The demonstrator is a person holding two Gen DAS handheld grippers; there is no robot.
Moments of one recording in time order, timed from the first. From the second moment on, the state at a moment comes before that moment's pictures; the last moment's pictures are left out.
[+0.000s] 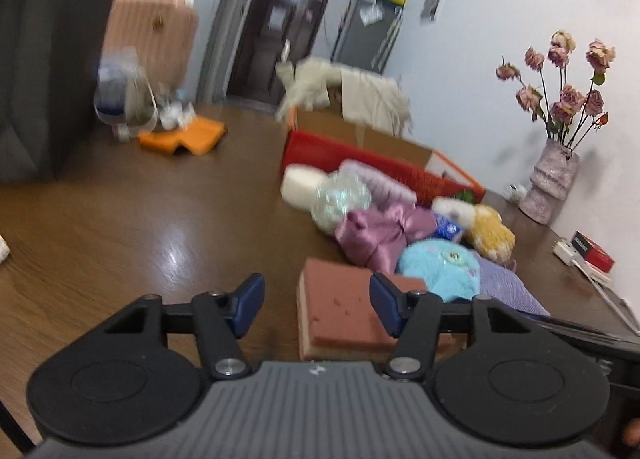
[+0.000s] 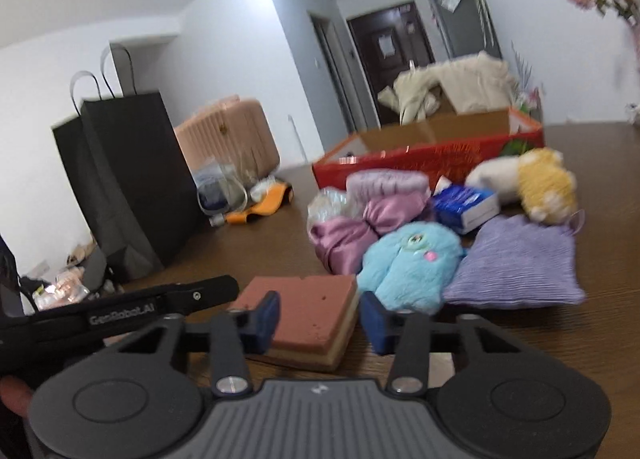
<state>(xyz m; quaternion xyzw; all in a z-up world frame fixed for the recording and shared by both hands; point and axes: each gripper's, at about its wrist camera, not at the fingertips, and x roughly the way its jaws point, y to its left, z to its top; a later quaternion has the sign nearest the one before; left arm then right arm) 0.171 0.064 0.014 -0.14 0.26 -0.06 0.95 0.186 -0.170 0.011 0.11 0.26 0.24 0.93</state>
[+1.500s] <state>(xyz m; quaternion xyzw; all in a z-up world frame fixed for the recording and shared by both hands) 0.570 0.064 0.120 -0.11 0.31 -0.05 0.94 0.624 -0.150 0.085 0.09 0.37 0.16 0.91</state>
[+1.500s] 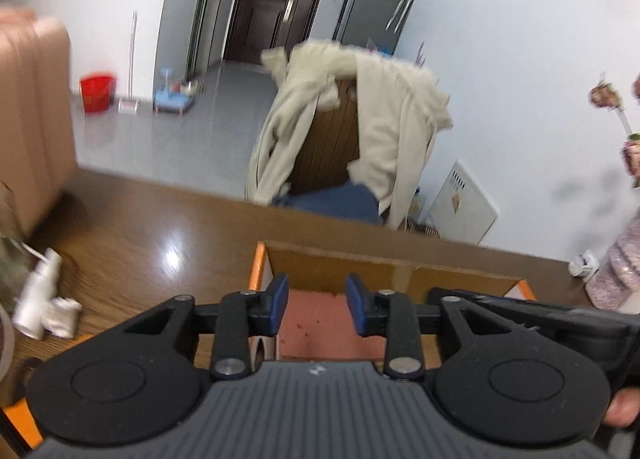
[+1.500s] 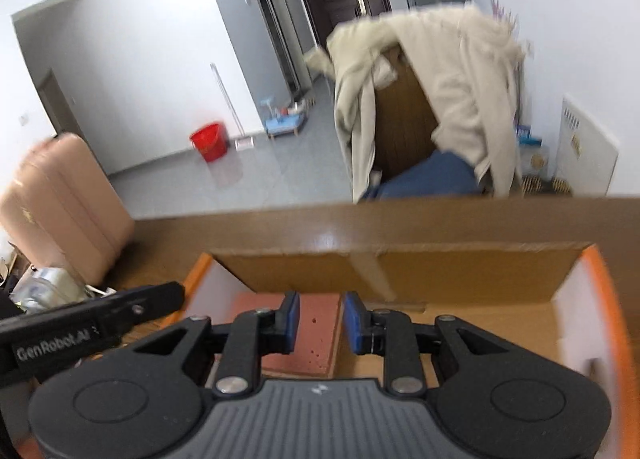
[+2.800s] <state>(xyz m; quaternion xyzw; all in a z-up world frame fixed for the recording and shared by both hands) 0.128 0.016 0.050 0.06 0.17 -0.14 0.97 0.114 -0.272 0.025 0.00 0.16 0.10 0.98</state>
